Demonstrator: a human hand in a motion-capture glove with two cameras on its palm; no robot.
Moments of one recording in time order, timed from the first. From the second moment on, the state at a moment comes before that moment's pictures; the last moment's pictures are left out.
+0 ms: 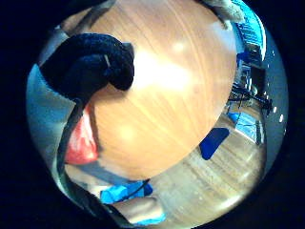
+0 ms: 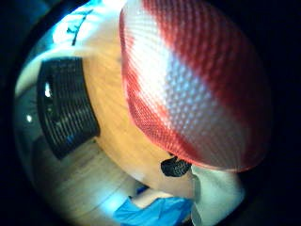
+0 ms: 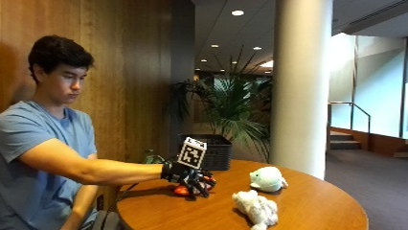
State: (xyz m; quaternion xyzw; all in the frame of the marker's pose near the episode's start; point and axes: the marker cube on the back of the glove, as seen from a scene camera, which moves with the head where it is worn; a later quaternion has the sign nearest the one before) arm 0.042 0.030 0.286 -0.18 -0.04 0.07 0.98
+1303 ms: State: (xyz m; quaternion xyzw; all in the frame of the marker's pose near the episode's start) arm 0.020 -0.032 0.032 0.01 -0.01 0.02 1.00
